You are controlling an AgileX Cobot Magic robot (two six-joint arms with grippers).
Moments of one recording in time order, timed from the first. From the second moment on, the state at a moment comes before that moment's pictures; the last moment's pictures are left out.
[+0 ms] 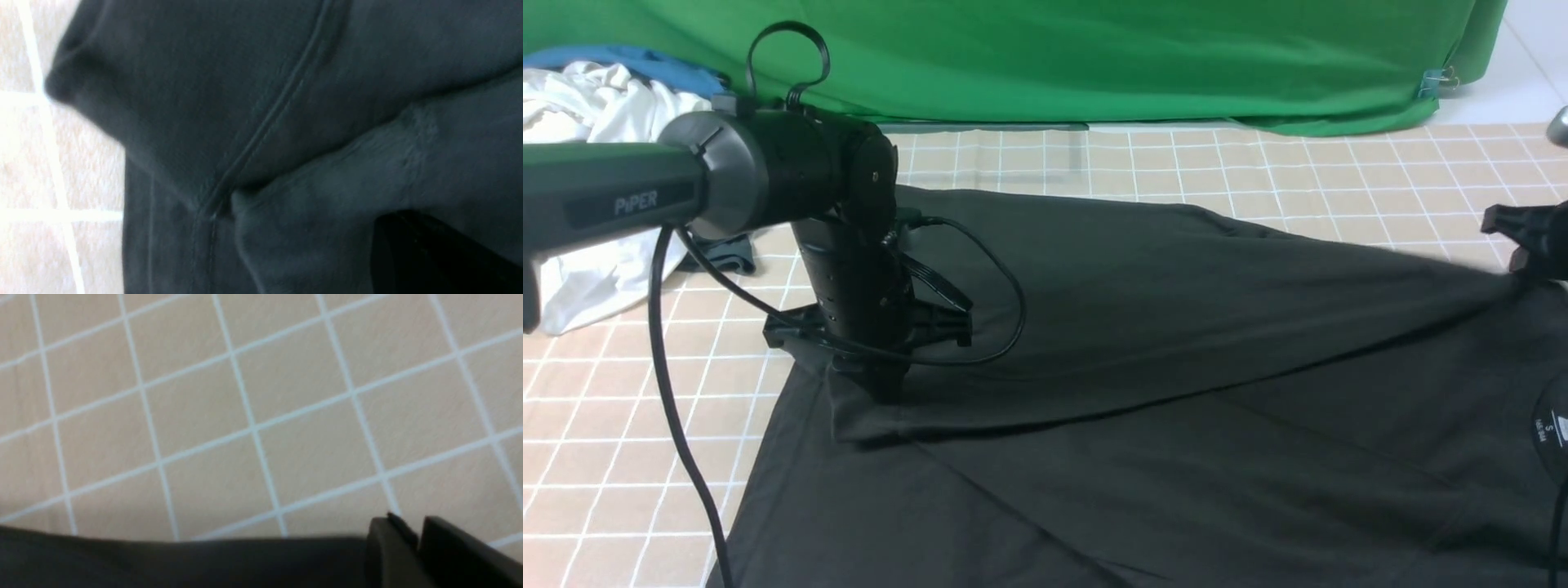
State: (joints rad) right arm -0.22 1.89 -1.14 0.25 0.24 -0.03; left arm -0.31 1.97 -1.35 0.06 0.95 -0.35
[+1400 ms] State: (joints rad) right arm 0.22 1.16 -0.91 0.33 0.78 -0.26; left arm -0.31 1.42 -0.55 0.18 0.92 -0.70
